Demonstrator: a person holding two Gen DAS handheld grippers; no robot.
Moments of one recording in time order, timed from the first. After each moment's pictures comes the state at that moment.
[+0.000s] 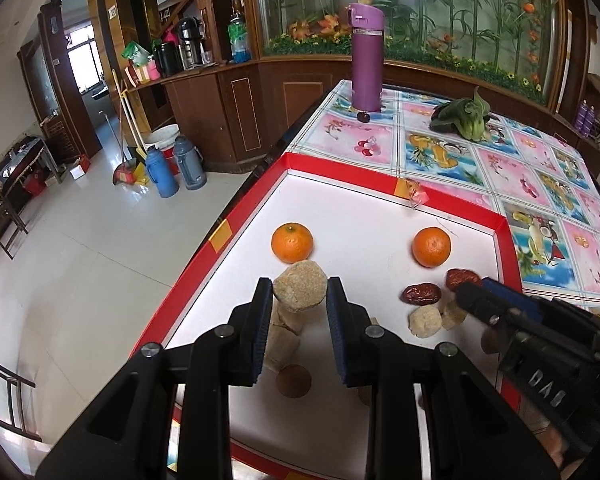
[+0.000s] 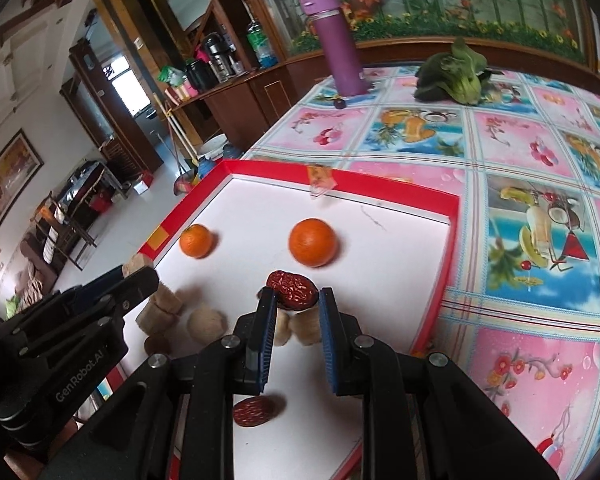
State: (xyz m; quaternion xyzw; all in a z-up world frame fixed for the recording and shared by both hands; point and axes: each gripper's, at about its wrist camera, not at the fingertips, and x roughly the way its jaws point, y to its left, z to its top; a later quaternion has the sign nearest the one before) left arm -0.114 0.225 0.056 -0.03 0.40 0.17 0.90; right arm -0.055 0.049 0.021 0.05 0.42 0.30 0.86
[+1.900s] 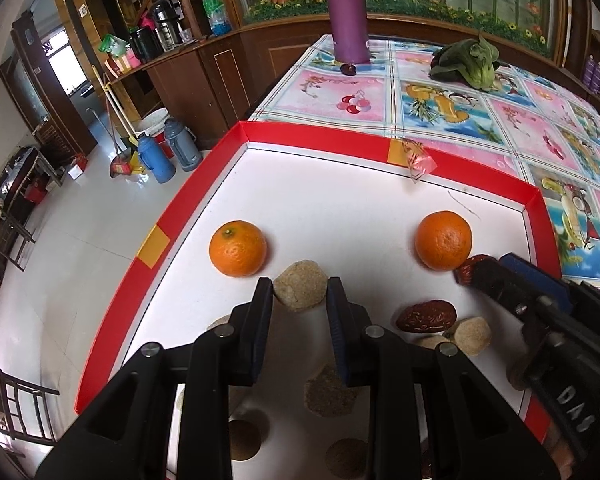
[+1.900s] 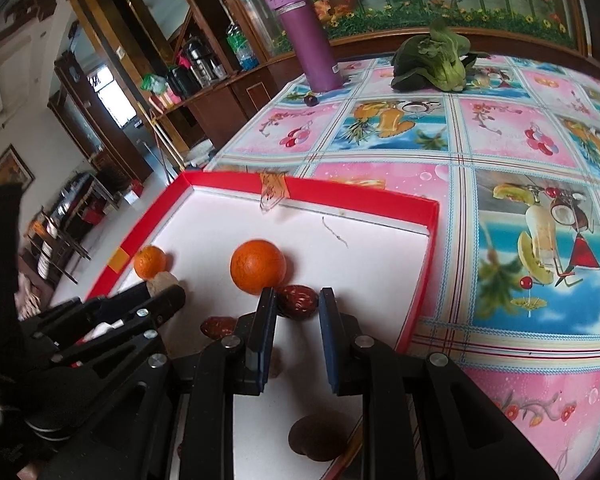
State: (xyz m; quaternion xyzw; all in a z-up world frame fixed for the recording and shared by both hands) left arm -0.055 0.210 0.020 0.00 0.46 0.16 0.87; right arm -0.022 0.038 0.003 0.07 0.42 0.28 0.86
